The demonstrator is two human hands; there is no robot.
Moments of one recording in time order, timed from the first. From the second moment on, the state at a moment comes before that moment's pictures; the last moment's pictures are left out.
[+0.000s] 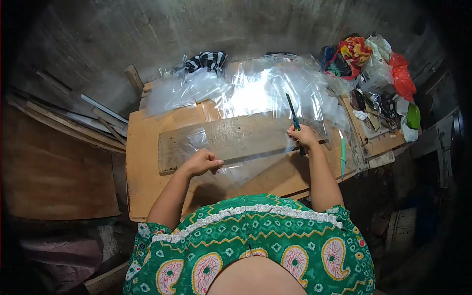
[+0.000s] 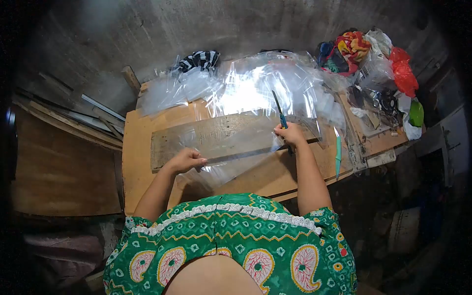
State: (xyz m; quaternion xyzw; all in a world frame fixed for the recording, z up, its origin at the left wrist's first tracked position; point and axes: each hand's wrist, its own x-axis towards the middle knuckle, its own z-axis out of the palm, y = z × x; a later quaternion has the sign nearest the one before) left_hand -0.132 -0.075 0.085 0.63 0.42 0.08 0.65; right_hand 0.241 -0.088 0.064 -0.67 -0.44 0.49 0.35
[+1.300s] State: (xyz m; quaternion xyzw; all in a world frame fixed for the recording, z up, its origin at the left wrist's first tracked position) left_hand -0.085 -0.046 0.057 0.85 0.51 0.05 -0.11; right_hand 0.171 -0.061 0.048 -0.67 -0.69 0.27 -0.01
